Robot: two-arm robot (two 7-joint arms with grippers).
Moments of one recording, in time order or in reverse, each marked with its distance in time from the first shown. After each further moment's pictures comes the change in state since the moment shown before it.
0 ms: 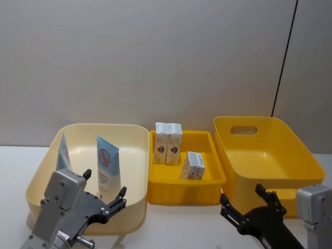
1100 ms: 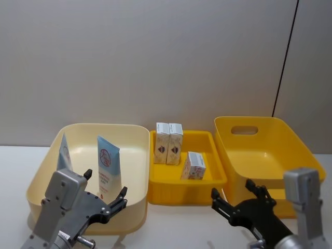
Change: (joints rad) left arm 0.000 0.000 0.000 0.000 0.000 0.000 0.000; right arm 0.052 -0.014 -0.011 -0.018 0.020 0.139 0.009
